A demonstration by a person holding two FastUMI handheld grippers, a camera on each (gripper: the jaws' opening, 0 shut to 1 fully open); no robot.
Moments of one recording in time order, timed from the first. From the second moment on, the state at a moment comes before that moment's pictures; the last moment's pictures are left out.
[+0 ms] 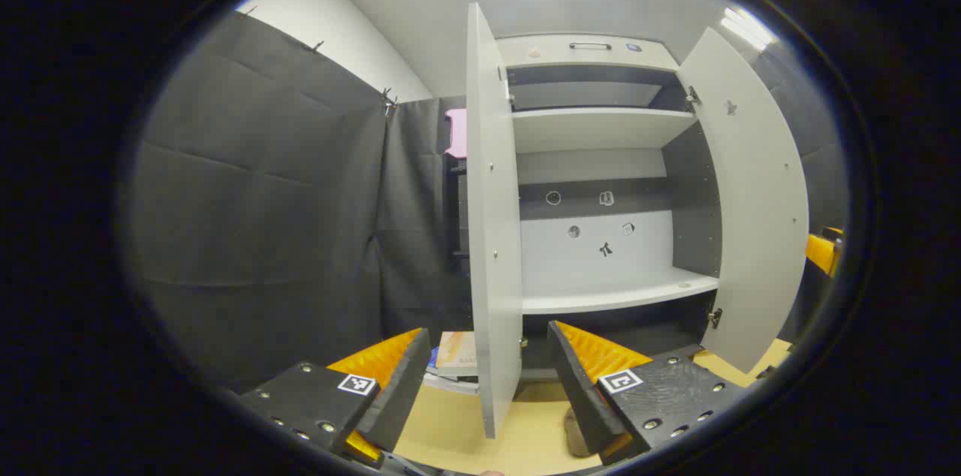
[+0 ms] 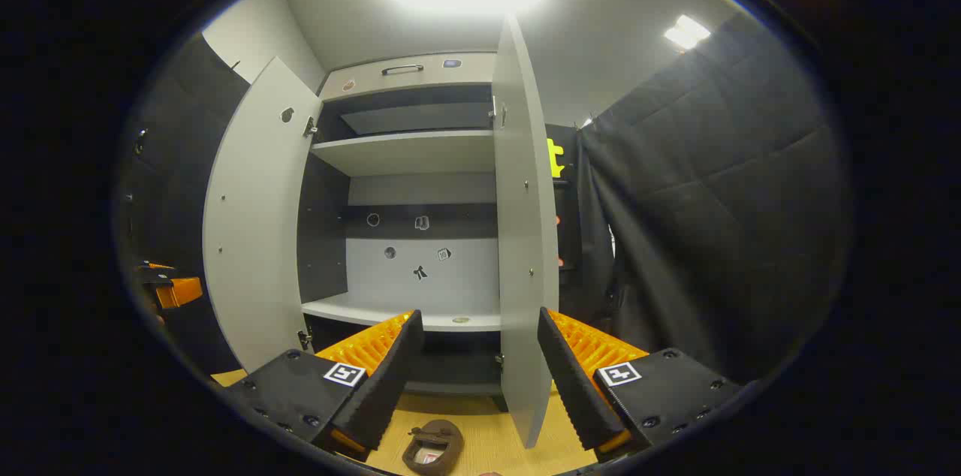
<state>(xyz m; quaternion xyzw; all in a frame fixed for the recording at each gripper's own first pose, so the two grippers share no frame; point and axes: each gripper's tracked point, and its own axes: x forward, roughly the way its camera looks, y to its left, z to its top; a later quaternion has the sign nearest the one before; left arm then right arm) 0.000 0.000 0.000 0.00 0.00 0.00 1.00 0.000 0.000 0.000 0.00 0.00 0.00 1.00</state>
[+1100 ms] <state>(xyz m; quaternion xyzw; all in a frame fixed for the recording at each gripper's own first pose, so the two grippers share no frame) -0.025 -0.022 0.024 0.00 -0.04 -0.01 1.00 -0.011 -0.018 -0.020 0.00 0.02 0.00 1.00</state>
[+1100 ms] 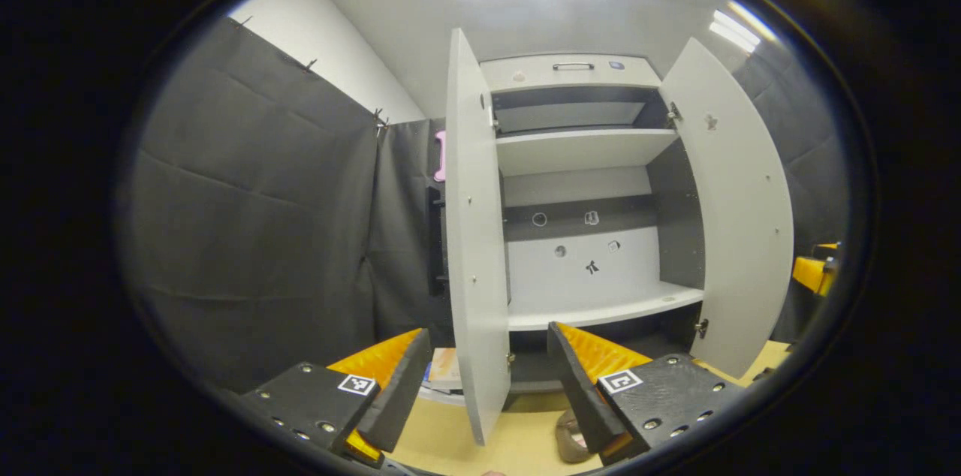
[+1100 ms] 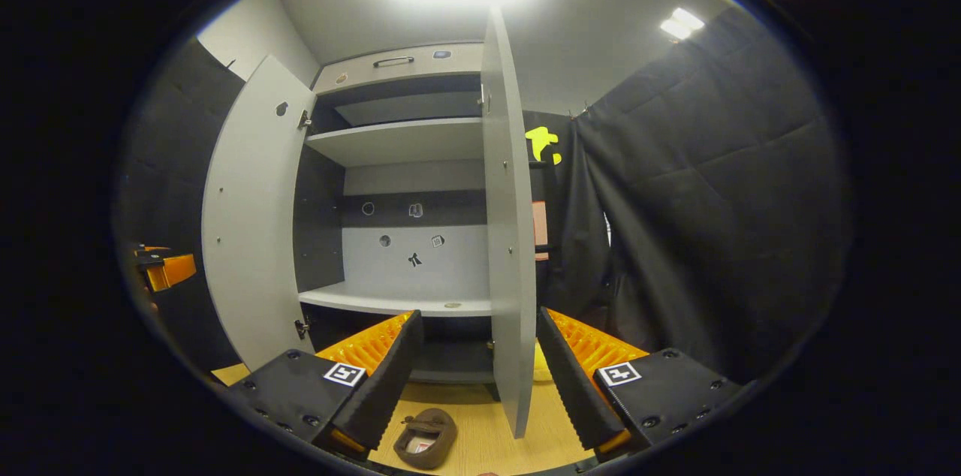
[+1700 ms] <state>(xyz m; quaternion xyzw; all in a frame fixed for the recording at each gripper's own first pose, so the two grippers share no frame) -0.027 -0.022 0.024 0.01 -0.04 0.00 1.00 0.008 0.031 -0.083 0.01 0.08 0.09 0.99</state>
